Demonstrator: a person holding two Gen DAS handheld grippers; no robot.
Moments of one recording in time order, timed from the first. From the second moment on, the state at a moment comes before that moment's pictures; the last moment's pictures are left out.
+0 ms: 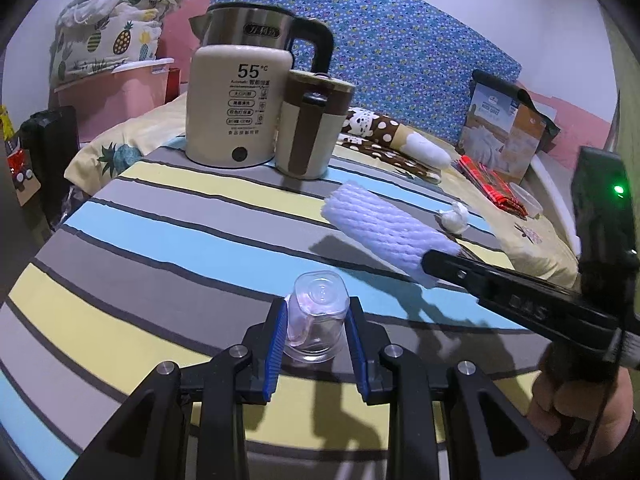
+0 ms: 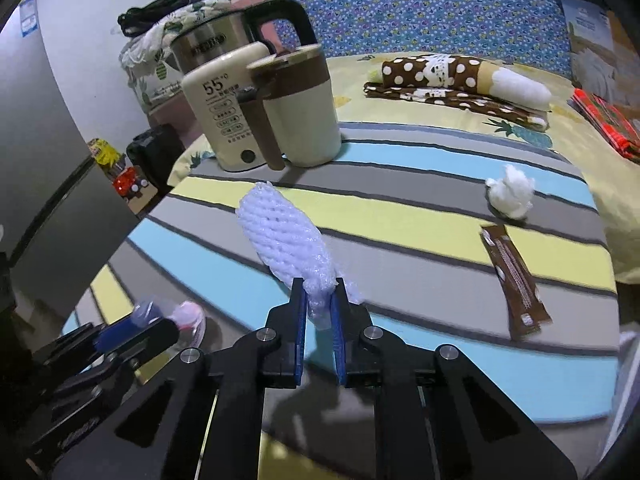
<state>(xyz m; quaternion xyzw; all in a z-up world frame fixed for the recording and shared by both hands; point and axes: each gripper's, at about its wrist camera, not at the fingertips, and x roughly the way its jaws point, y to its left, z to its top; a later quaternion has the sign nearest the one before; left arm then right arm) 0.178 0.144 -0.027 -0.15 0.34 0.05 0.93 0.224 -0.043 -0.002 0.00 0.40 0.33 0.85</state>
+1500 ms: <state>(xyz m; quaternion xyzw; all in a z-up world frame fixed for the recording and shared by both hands) 0.118 -0.009 0.014 -0.06 0.34 -0.05 0.94 0.139 -0.196 0.015 0.10 0.36 0.25 0.89</state>
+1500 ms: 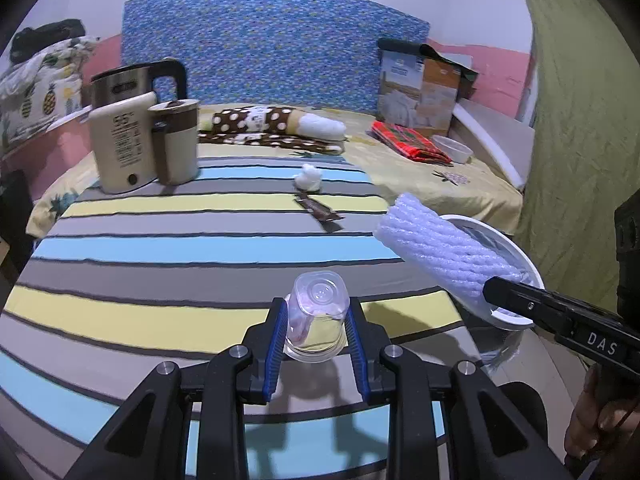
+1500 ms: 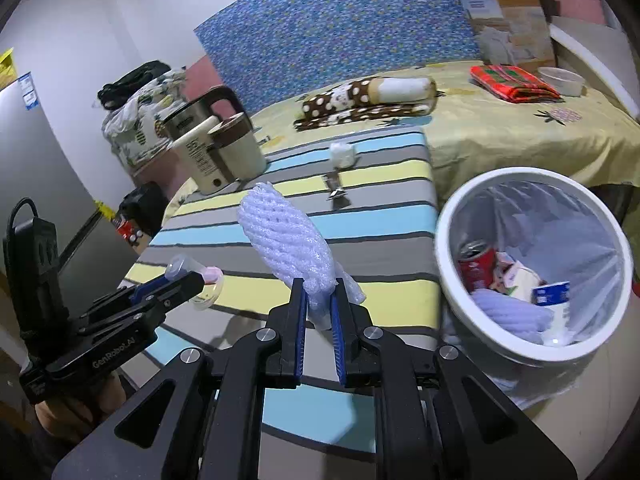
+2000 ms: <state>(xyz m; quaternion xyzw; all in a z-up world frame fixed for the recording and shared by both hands) 0.153 -0.081 0.026 -0.04 0.32 -0.13 0.94 0.141 -0.271 0.012 0.13 0.35 0.17 0.91</state>
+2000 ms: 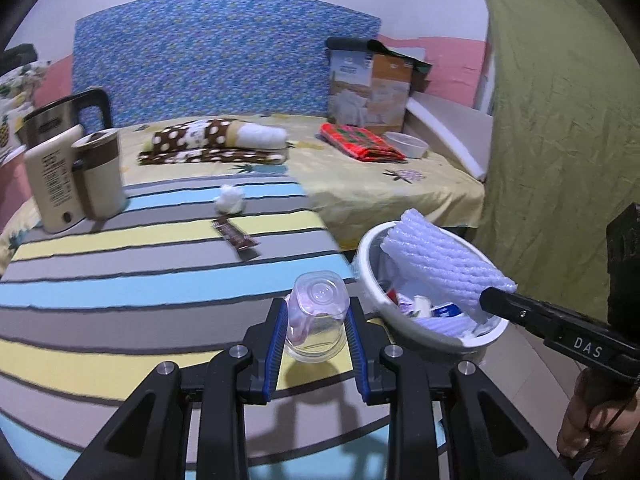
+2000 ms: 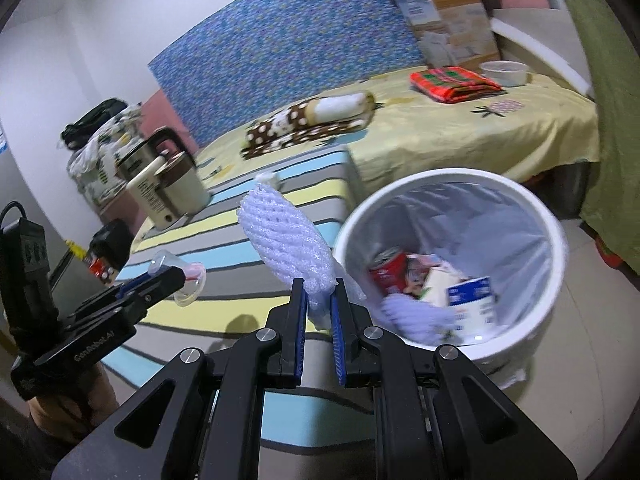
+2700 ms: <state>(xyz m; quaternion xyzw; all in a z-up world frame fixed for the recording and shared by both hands) 0.202 -0.173 0.009 -0.01 0.34 -0.23 0.91 0.151 -0.329 -0.007 0.15 0.37 0.07 0.92</state>
